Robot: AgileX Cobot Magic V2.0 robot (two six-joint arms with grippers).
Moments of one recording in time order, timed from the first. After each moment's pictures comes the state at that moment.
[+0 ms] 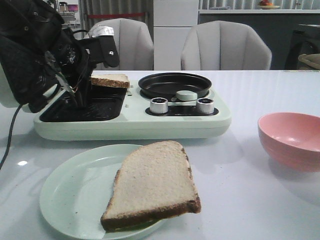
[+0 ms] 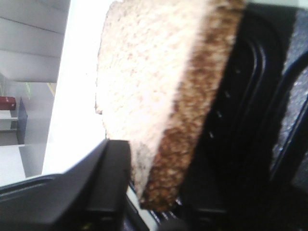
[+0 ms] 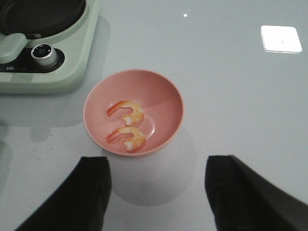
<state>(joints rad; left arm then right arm) -0.37 2.07 -1.36 1.82 0.32 -0.79 0.01 0.61 -0.55 0.05 0.61 0.02</state>
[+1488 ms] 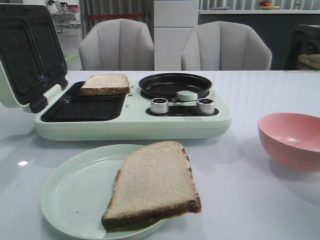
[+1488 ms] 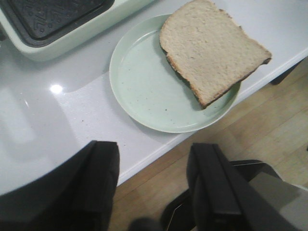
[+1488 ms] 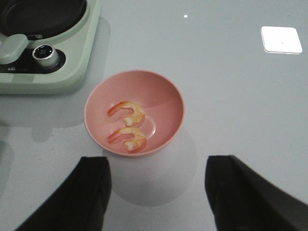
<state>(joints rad) -0.75 0.73 -0.70 0.10 0.87 -0.19 0.01 0.61 -0.55 0.05 0.60 0.02</state>
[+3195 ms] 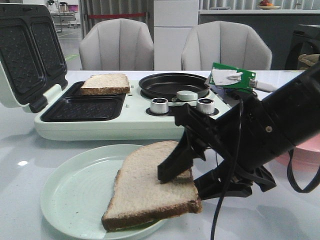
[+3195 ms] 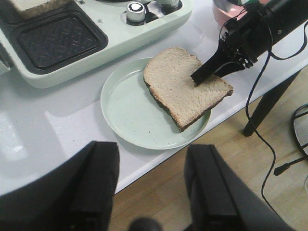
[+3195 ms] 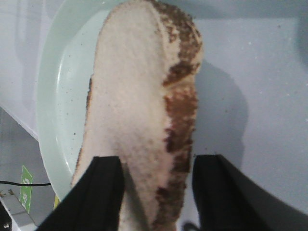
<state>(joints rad) -0.75 0.44 -0.62 0.06 0.86 -0.18 0.37 1.75 -0.68 1.64 0.58 -1.11</state>
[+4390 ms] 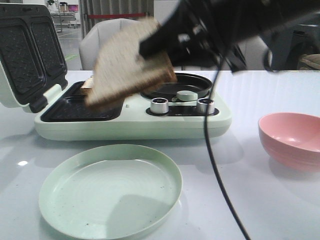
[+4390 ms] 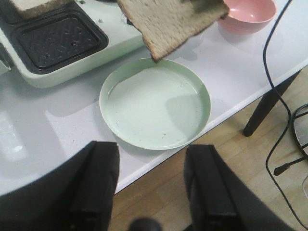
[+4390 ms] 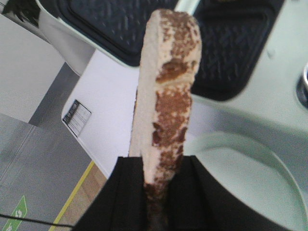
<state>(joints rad) -0.75 0.44 -0.62 0.06 0.86 -0.18 0.41 1.52 -0.91 1.63 0.58 -1.14</state>
